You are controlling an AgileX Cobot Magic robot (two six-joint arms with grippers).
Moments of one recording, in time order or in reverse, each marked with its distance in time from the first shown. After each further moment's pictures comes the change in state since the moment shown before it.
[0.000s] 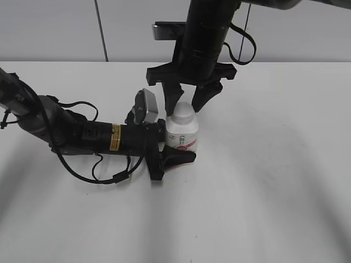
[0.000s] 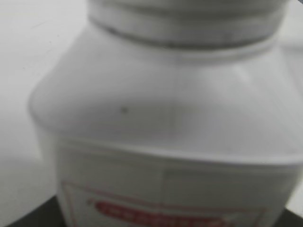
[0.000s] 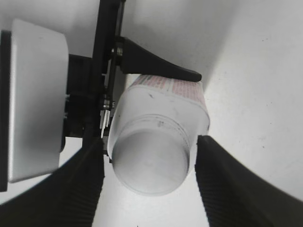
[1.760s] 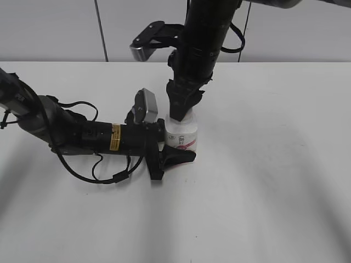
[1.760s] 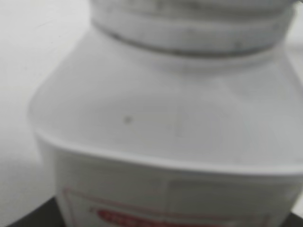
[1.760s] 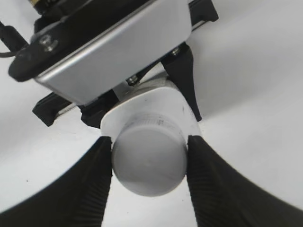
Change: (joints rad) left arm 0.000 0.000 0.000 -0.004 -0.001 0.004; right arm -0.002 0.000 0.000 0.025 -0.001 -0.881
